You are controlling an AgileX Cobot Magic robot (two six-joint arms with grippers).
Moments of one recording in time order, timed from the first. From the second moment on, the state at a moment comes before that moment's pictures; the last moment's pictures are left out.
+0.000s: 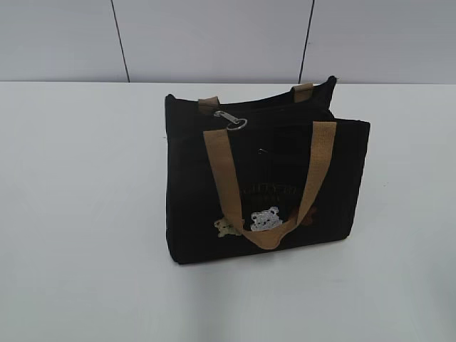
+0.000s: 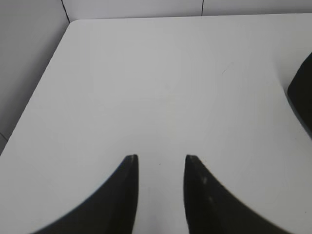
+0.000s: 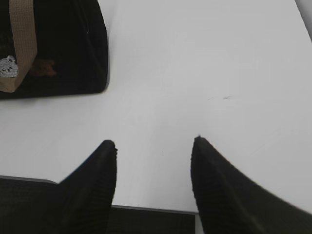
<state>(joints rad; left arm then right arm) -0.01 -0.01 -0.54 0.01 1.07 0.06 0.01 -0.01 -0.47 0.11 1.09 -0.13</state>
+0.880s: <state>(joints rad) -0.01 -0.01 -0.54 0.00 1.07 0.06 0.01 -0.01 -0.47 0.11 1.09 -0.13</state>
